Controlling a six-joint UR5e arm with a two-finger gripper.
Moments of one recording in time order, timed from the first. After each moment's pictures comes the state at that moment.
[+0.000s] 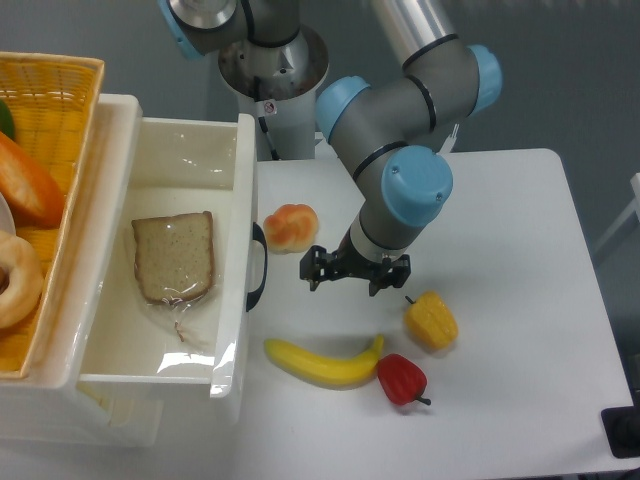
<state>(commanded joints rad) 2.50 -1.97 -1.59 -1.29 1.36 0.51</state>
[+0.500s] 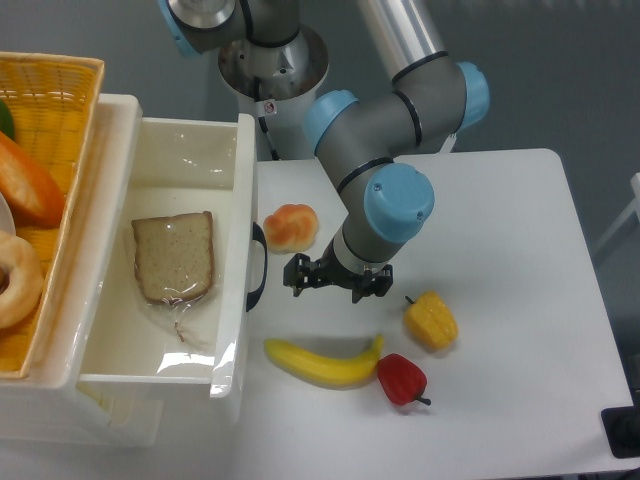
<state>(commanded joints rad) 2.48 -1.98 -1.59 -1.29 1.34 0.51</state>
